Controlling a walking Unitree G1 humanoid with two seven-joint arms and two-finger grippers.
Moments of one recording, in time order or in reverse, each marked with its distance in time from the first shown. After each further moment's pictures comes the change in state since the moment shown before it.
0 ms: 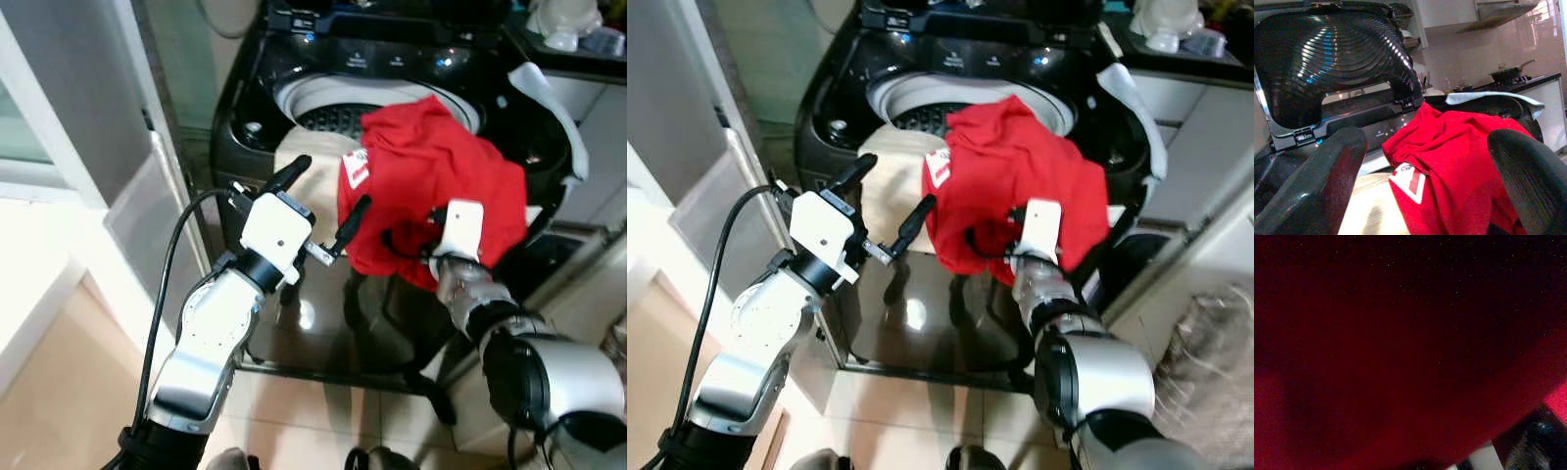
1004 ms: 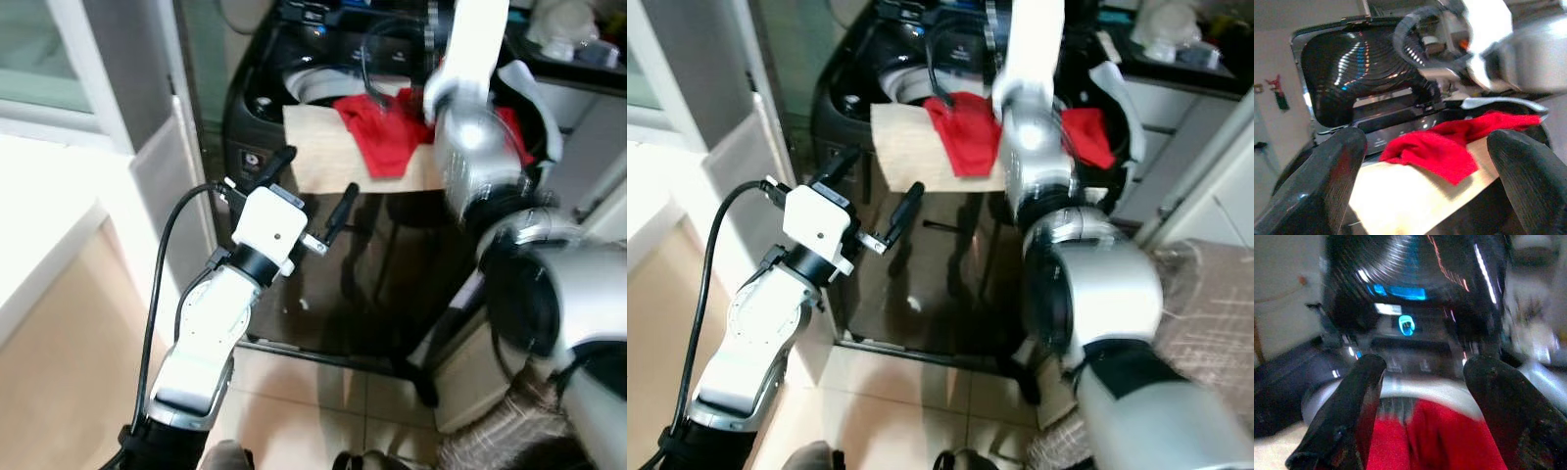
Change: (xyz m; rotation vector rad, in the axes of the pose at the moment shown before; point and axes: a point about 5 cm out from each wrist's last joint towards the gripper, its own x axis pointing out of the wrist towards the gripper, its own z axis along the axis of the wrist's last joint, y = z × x) left arm 0.001 0.008 0.000 0.082 0.020 0.098; right arm -0.037 0.051 0.169 0.012 -0.657 0.206
